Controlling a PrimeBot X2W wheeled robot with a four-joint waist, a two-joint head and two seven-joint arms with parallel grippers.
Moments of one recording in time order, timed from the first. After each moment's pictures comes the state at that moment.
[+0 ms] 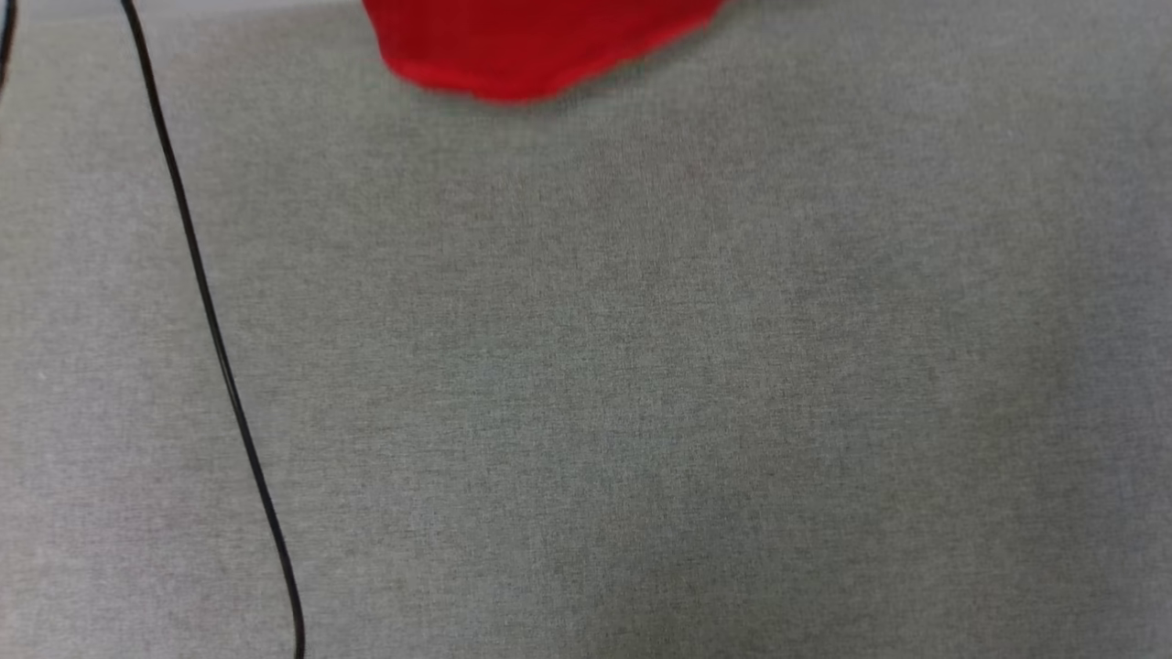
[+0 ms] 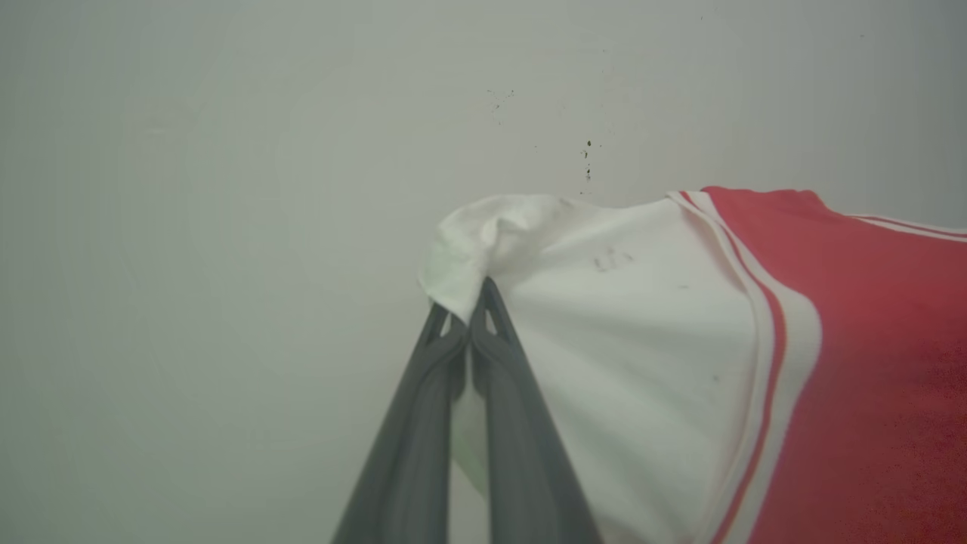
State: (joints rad) left arm -1.47 0.48 -0.31 0.72 -0.57 -0.05 -0.17; right arm -1.46 -0.23 -0.20 0.60 -0.03 0.13 0.27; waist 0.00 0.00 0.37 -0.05
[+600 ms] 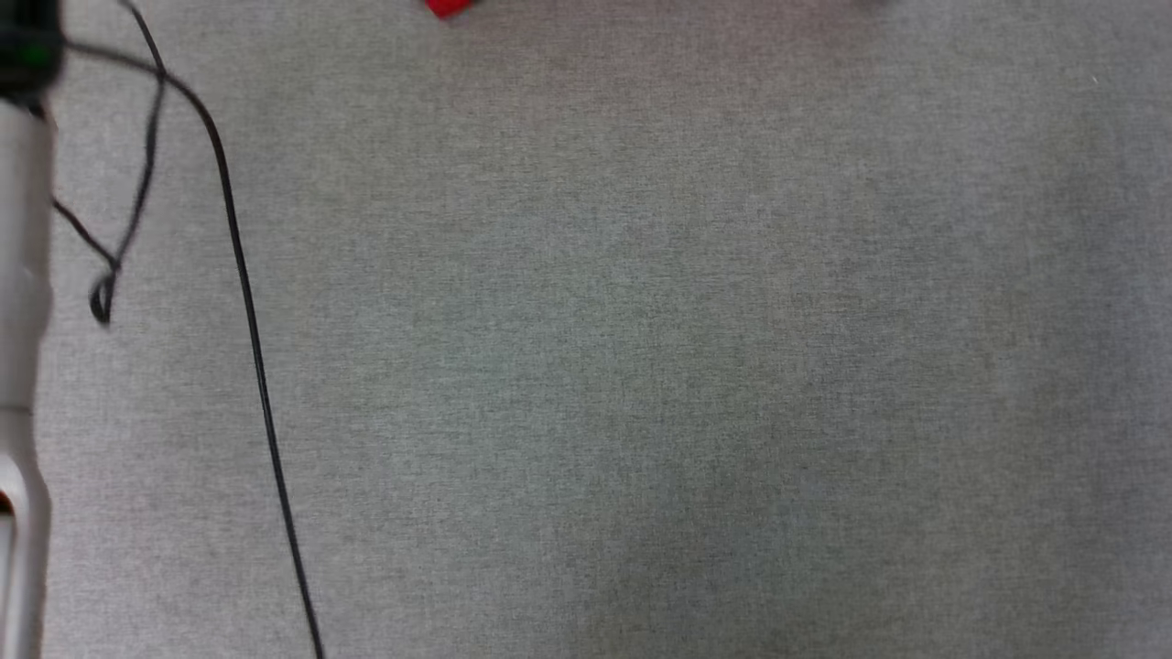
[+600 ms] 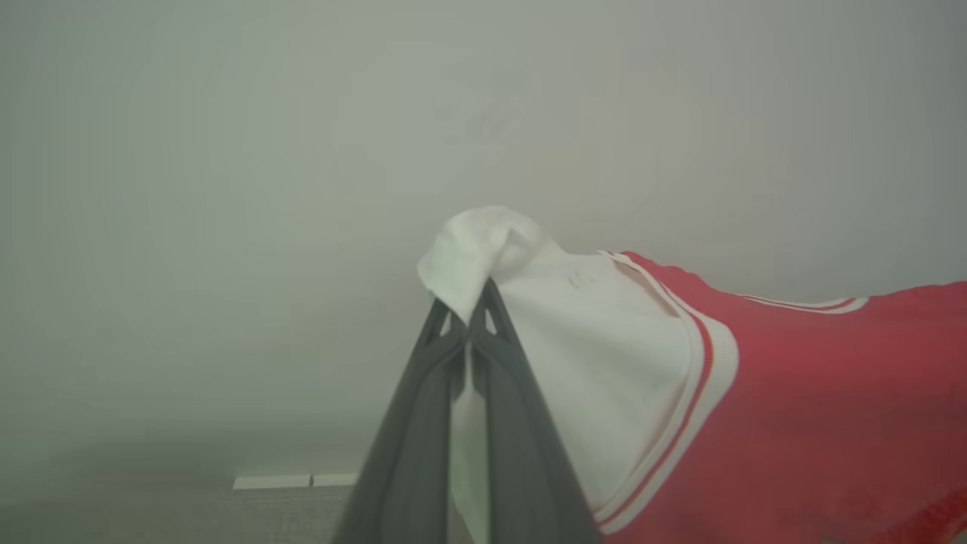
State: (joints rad) left arm -1.30 0.45 -0.32 0.76 -0.70 -0.12 -0.12; right arm -1.39 -0.24 -0.10 0.75 0.03 0.13 0.19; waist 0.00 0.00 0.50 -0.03
